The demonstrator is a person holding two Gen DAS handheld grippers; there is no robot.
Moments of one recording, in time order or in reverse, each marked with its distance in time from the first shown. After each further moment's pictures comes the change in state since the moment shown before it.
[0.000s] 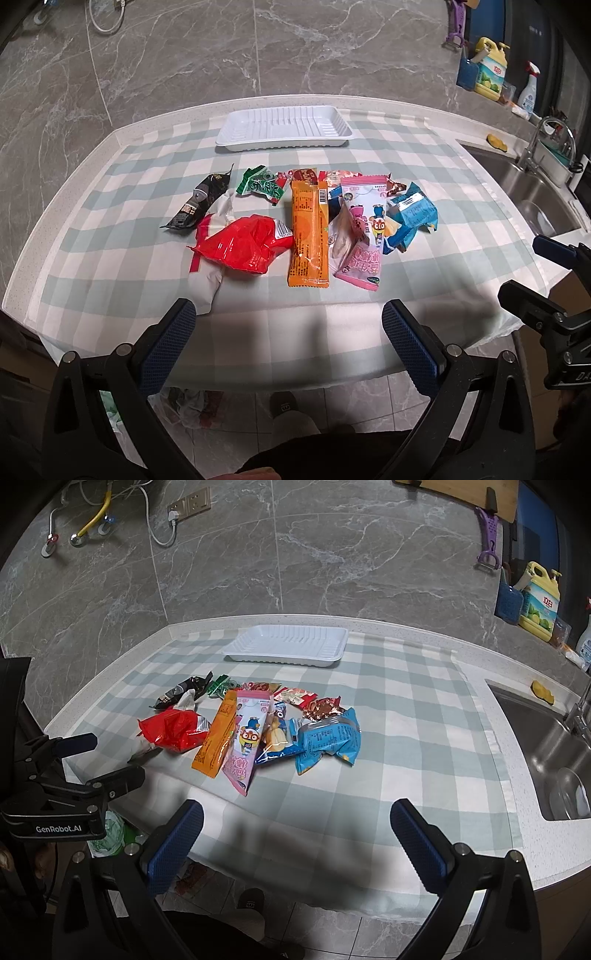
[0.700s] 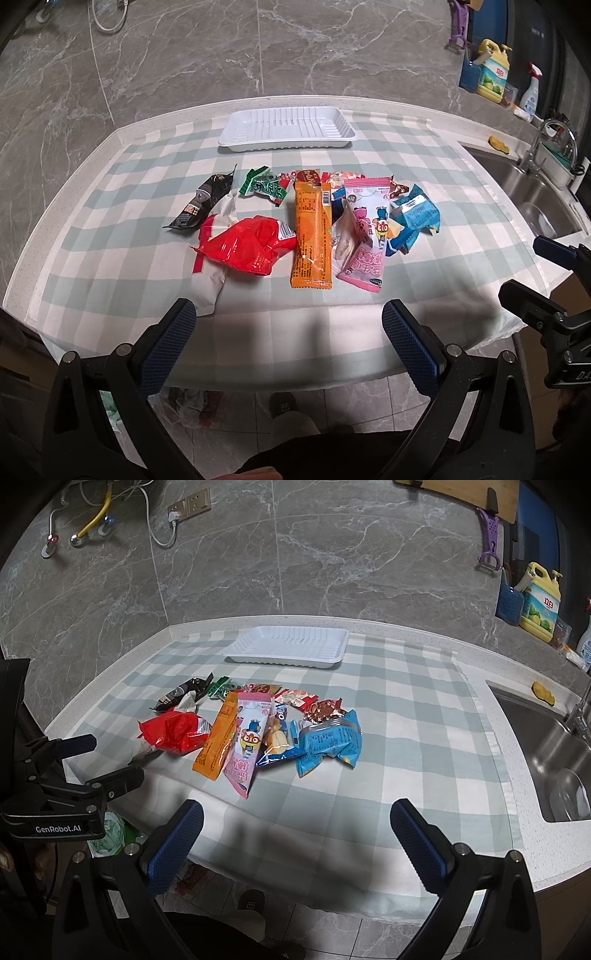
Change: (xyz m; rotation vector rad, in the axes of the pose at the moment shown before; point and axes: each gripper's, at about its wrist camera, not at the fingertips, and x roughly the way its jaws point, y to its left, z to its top) left arm -0.004 0.002 0.000 -0.006 -0.003 0.000; right arm 0.000 0.001 0.001 0.000 -0.003 0.000
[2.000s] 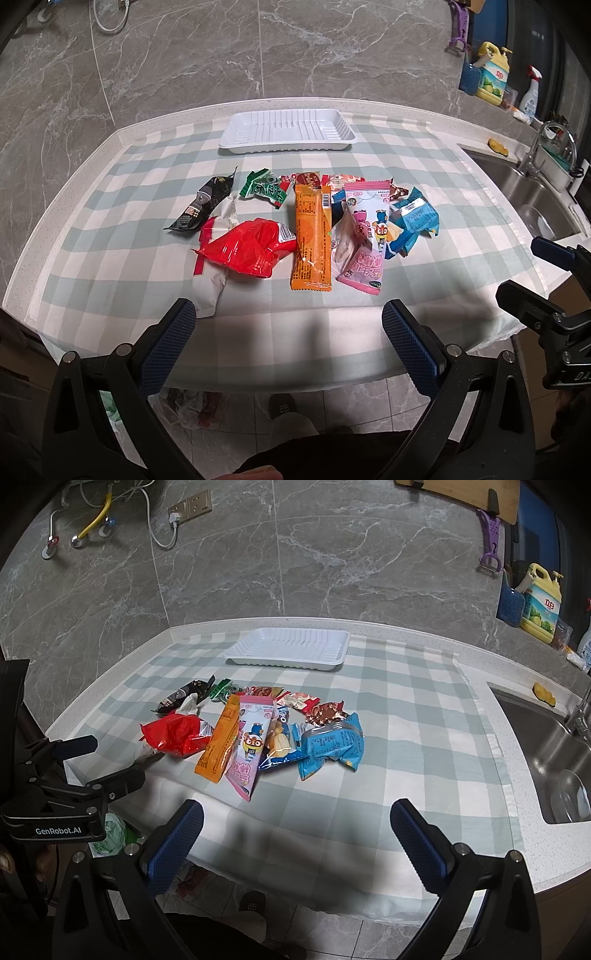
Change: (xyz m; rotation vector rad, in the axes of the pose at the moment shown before) left arm -0.002 0.004 0.002 -0.002 -0.005 -0.001; right arm 0.001 0.002 0.002 0.000 -0.001 0.002
